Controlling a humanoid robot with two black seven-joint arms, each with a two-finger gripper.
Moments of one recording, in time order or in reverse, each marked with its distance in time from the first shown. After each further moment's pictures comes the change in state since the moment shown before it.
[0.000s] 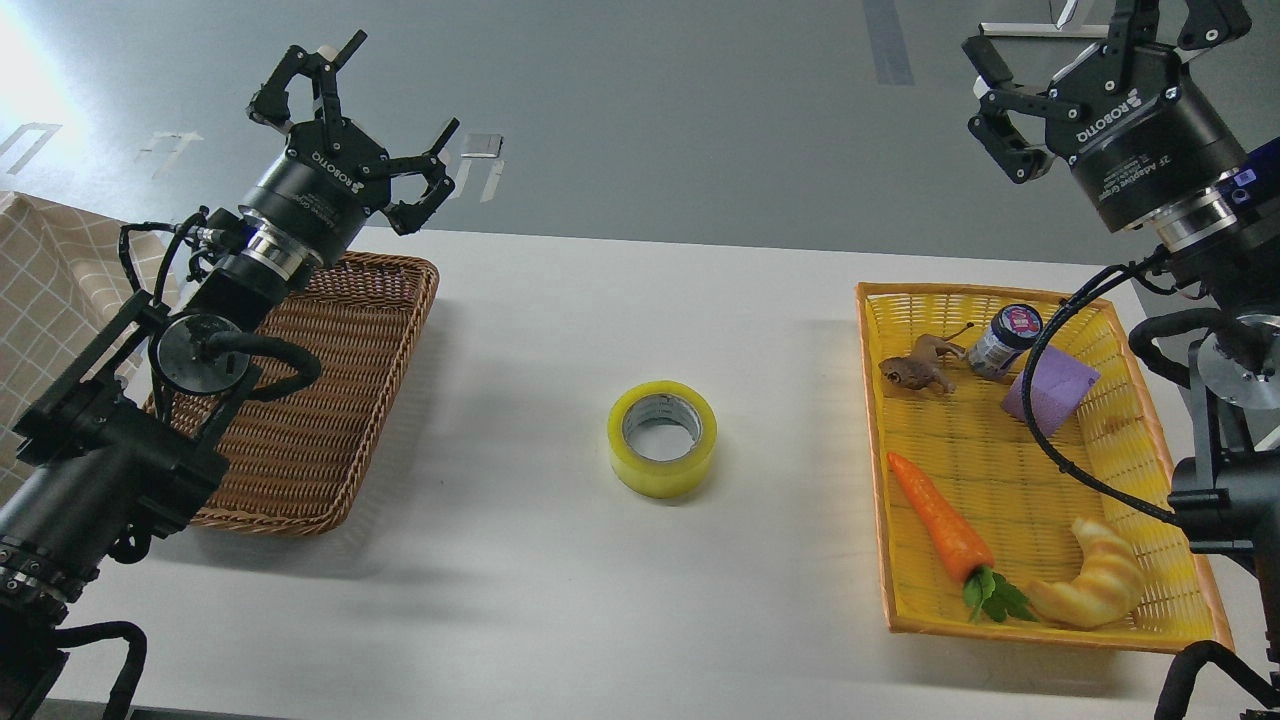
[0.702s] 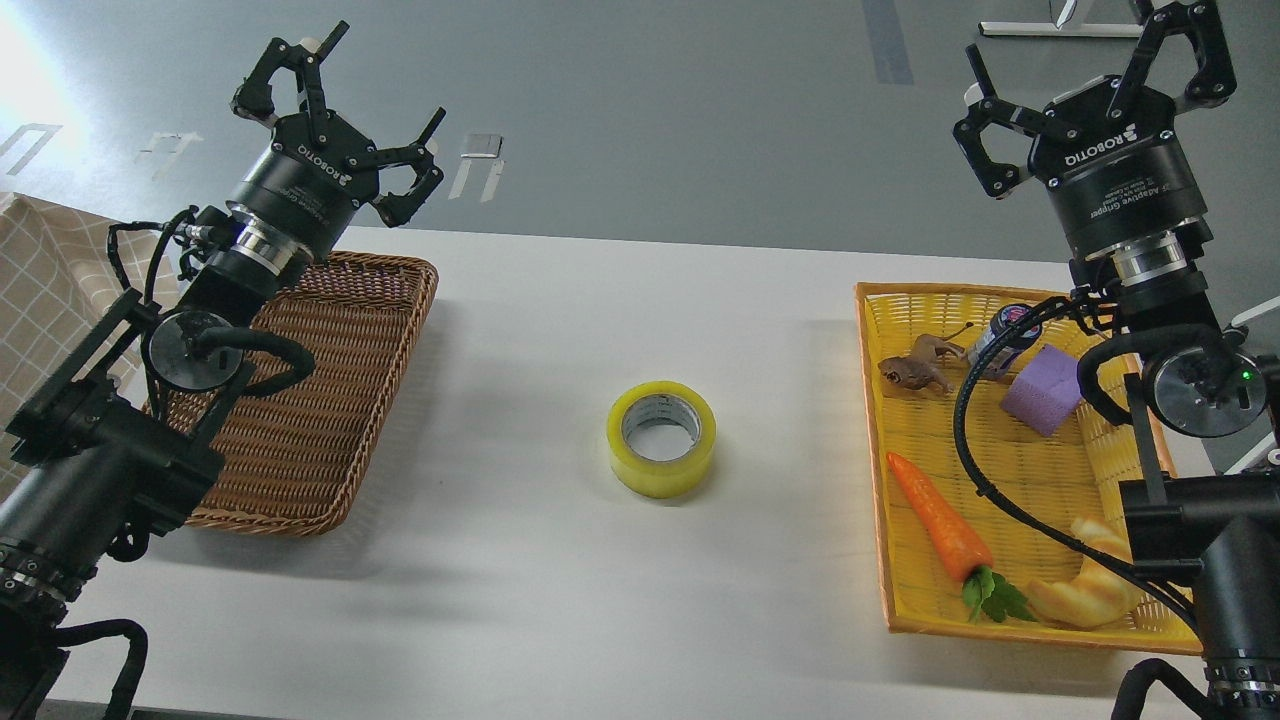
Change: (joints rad) left arm 0.008 0.000 -0.031 0.005 -0.003 0.000 -0.003; right arm -0.073 0.091 0.004 -0.079 0.349 0.000 -0.049
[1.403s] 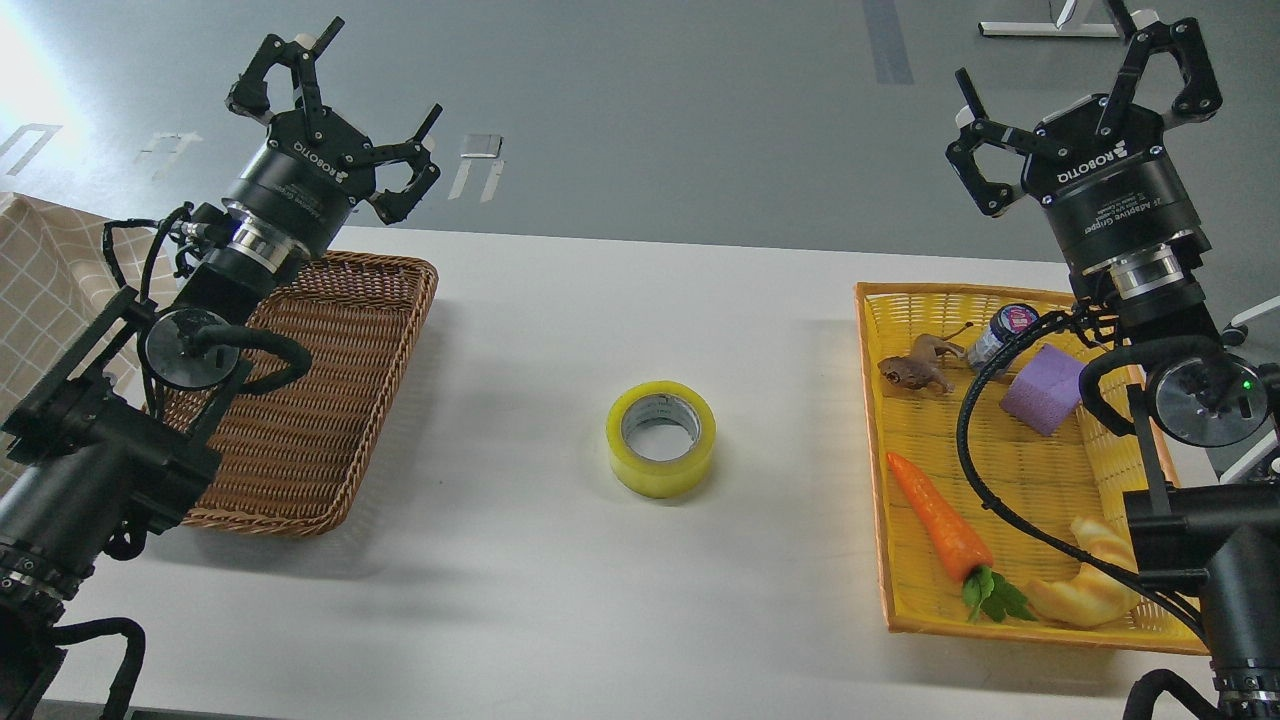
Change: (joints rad) left arm -0.005 0.003 0.000 -0.004 0.006 0.000 0.008; right arm -0.003 -0.011 -0.018 0.002 -0.002 0.000 -0.001
